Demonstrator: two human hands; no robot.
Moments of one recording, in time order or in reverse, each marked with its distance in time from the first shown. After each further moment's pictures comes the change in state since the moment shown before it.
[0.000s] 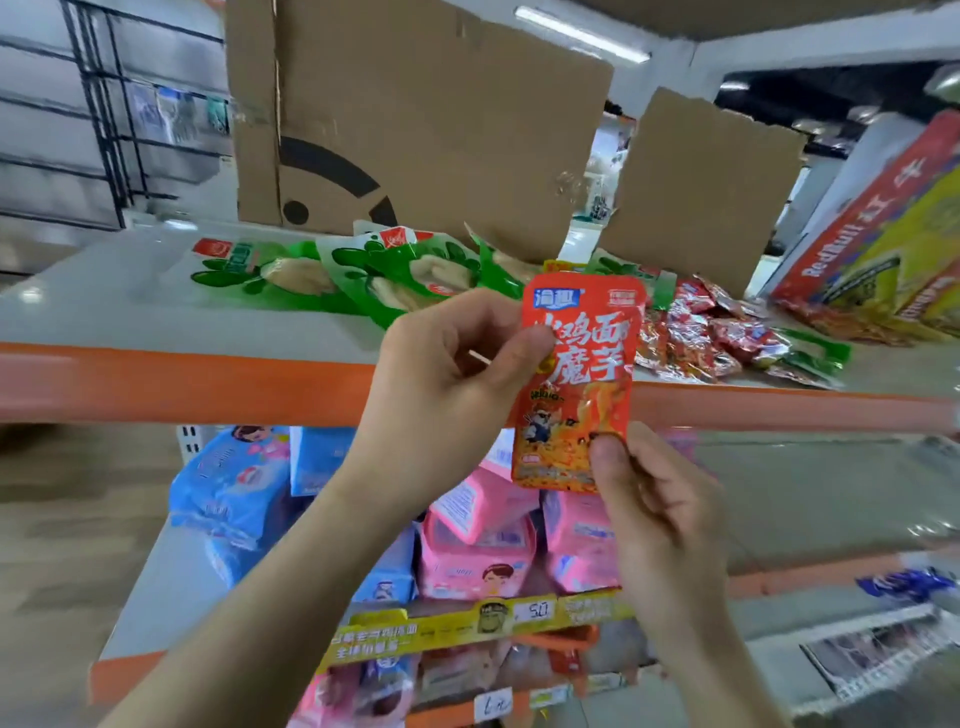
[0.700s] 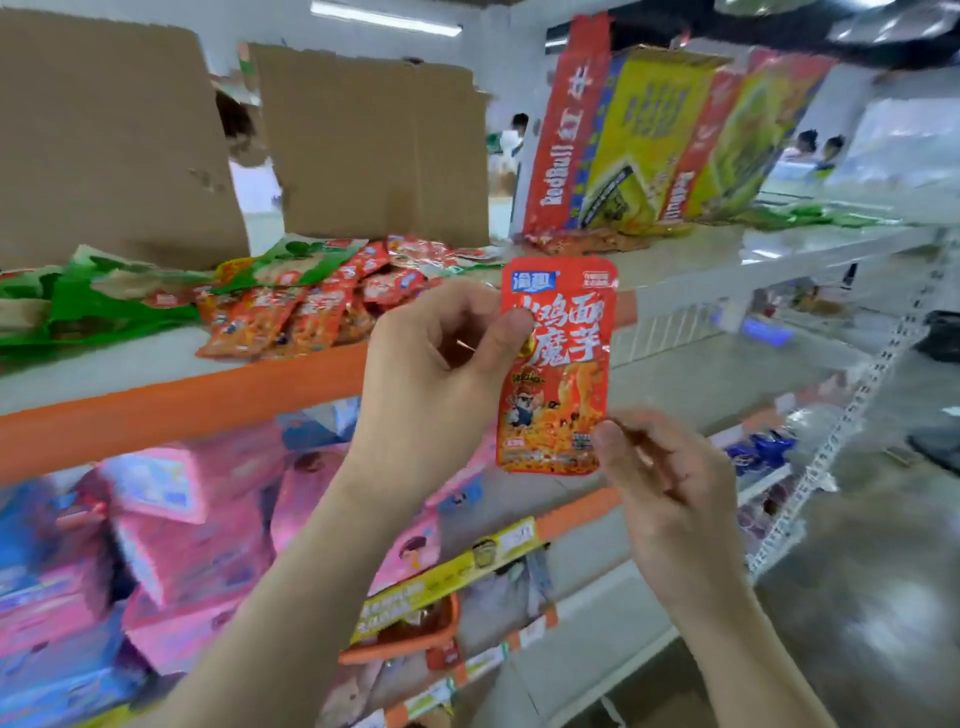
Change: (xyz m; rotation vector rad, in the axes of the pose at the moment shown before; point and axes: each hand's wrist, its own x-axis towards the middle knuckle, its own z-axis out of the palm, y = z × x) left_hand 0.007 0.013 0.319 -0.018 -0.184 0.058; right_hand -0.037 0.059 -0.296 -0.059 0.296 0.121
